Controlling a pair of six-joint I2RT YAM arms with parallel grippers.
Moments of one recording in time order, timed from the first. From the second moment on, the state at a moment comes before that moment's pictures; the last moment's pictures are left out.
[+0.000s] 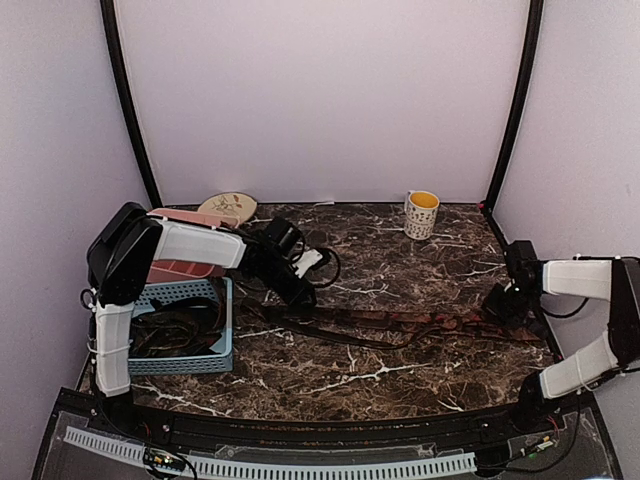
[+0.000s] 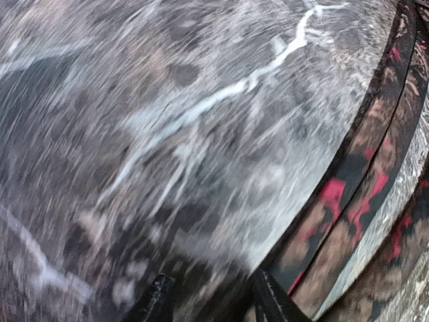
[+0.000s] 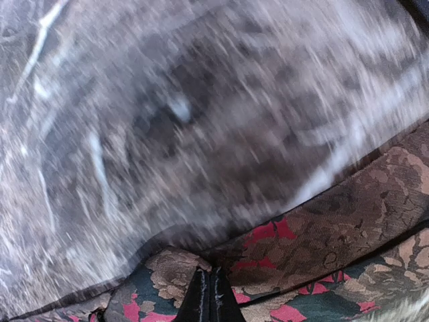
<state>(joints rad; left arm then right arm) -0.72 2.10 1.42 -0.36 0.25 0.14 0.01 1.33 0.60 -0.50 0.00 0.76</state>
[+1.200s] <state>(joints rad) -0.94 2.15 1.48 -0.29 0.35 0.43 -0.19 1.23 0.59 -0.54 -0.03 0.61</state>
